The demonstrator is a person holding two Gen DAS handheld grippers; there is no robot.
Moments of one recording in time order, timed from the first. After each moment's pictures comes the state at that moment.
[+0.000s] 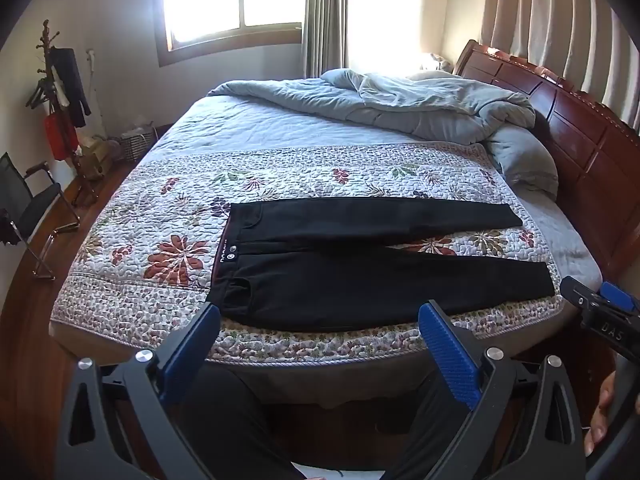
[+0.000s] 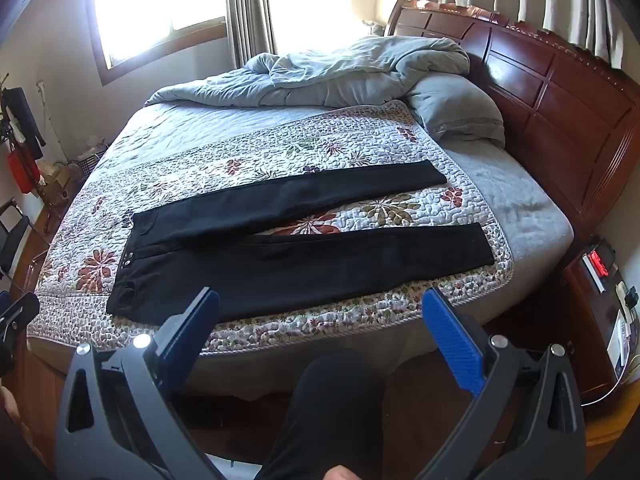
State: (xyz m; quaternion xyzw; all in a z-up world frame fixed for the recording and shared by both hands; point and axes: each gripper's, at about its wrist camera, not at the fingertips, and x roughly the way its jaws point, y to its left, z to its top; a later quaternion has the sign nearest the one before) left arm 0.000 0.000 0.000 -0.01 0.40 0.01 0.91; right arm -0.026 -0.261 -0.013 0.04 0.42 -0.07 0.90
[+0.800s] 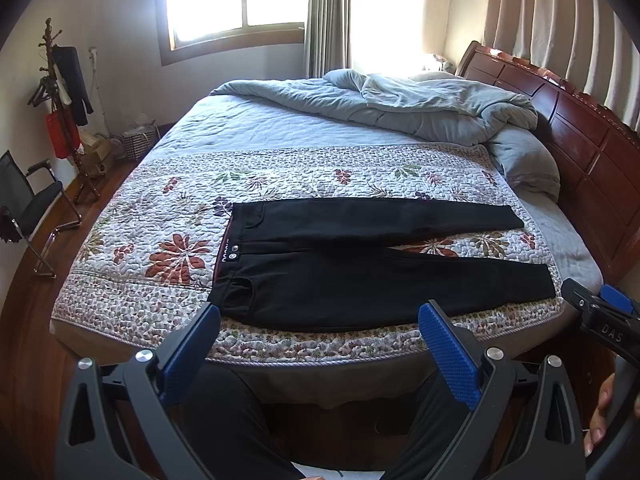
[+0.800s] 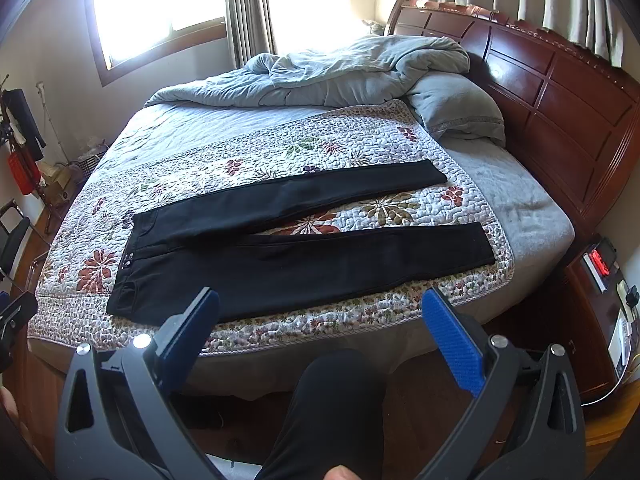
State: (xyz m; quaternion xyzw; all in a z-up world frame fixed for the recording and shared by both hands) left arm 0.001 0.005 0.001 -0.02 0.41 0.01 0.91; right arm -0.024 -0.261 -0.013 0.04 0.42 -0.07 0.90
